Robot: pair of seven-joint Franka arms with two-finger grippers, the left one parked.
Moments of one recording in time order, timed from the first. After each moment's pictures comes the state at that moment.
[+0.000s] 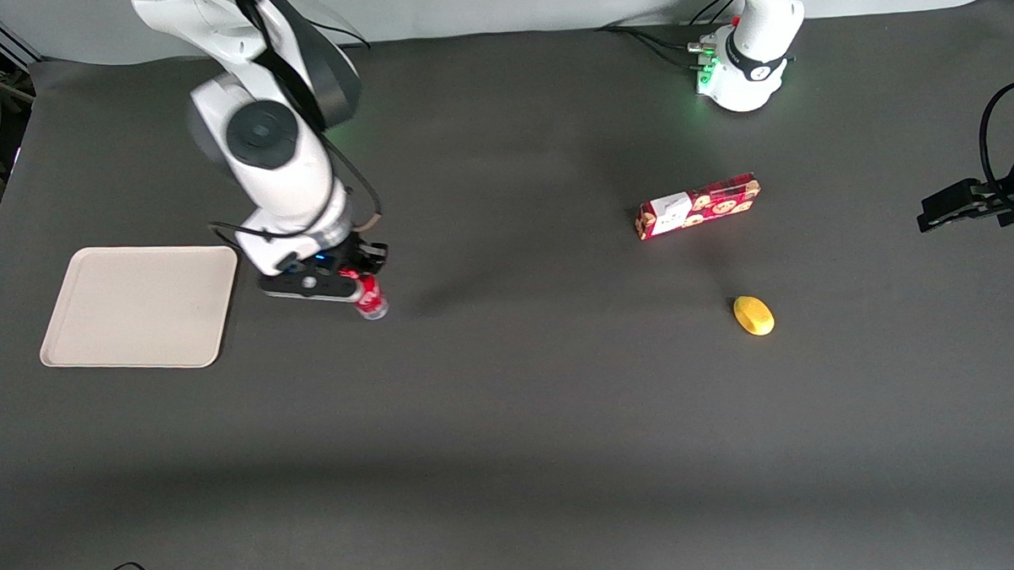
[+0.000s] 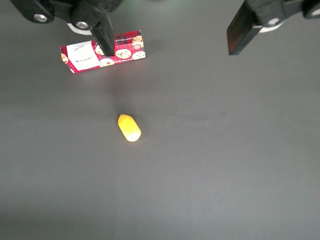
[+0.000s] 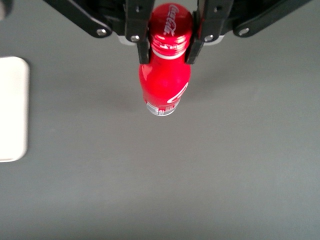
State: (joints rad) arm 0.05 0.19 0.49 -1.73 -0.19 1.84 0.71
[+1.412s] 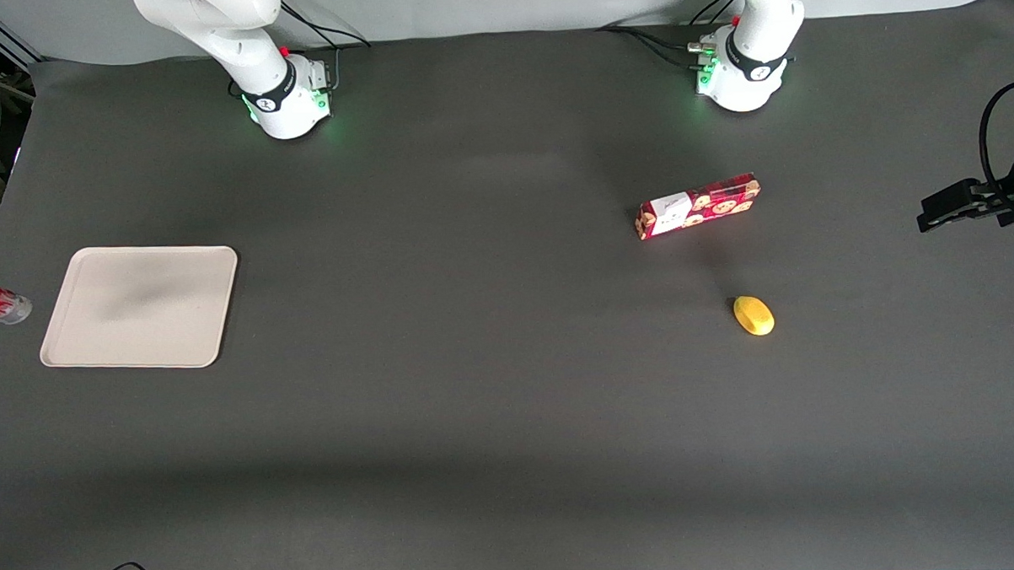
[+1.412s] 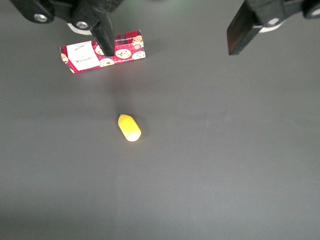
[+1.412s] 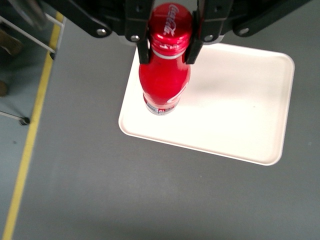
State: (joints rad) arm -0.10 0.14 -0.50 -1.79 0.00 1.99 -0.74
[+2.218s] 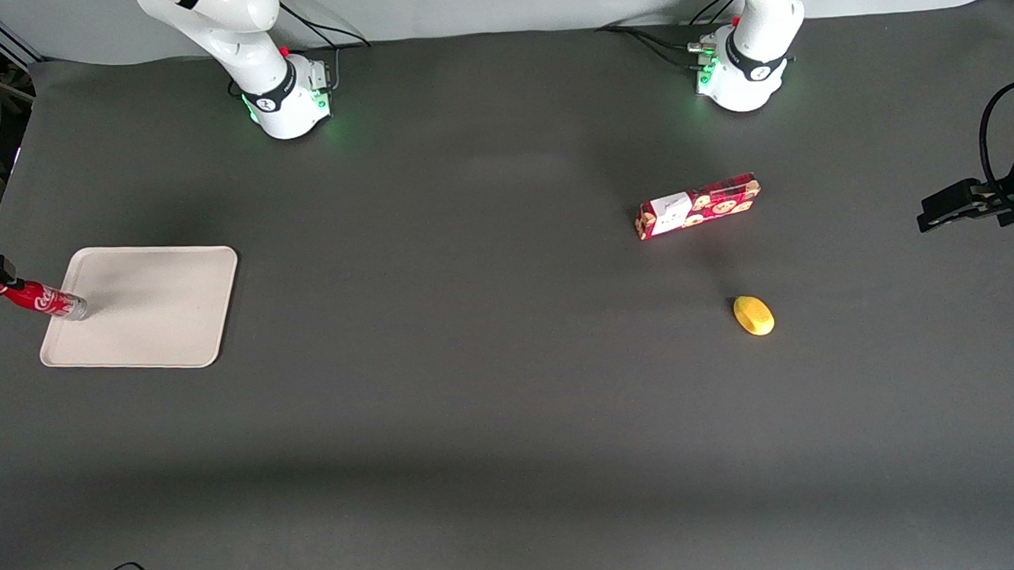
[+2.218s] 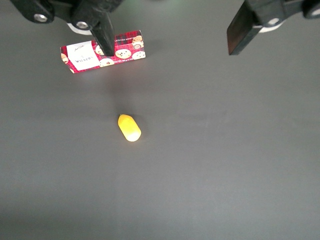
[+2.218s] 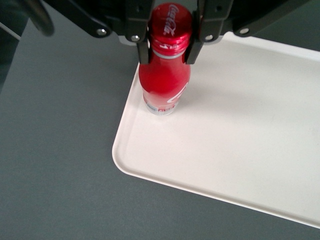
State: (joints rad) arm -0.24 0.37 -0.51 -1.90 0.14 2.21 -1.00
